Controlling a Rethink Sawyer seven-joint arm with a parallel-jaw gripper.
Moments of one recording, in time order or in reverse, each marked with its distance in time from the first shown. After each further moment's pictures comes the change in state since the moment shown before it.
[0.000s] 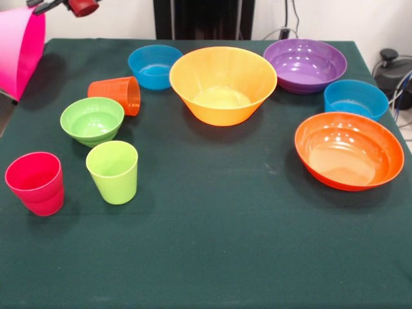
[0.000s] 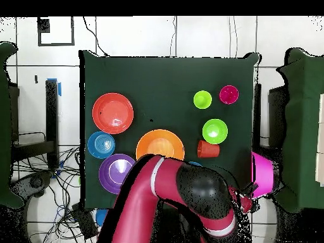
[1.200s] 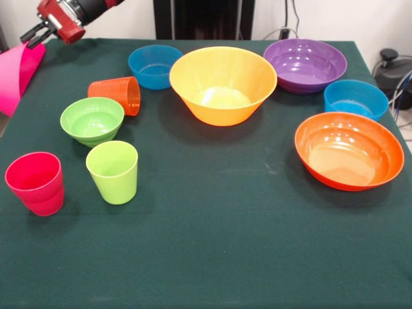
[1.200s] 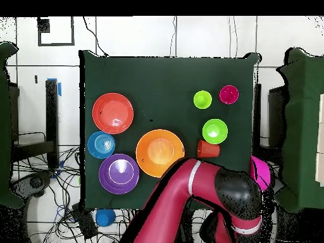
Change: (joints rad) arm -0.215 0.152 -0.026 -0.233 -0.185 0.015 0.000
